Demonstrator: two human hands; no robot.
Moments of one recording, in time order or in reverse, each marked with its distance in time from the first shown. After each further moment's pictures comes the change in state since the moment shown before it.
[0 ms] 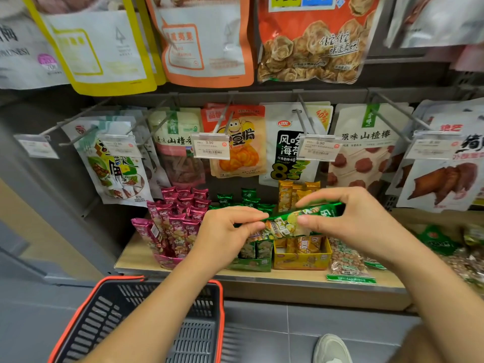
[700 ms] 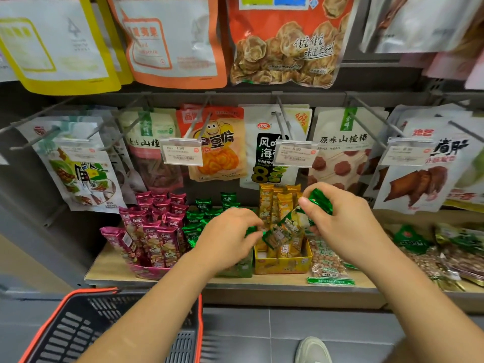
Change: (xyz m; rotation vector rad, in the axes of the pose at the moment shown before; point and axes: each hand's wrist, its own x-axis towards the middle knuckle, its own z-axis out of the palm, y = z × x) left_hand 0.035 -0.014 0.043 0.528 -0.325 0.145; right_hand 0.008 0.017 -0.010 -0.369 0.221 -0.011
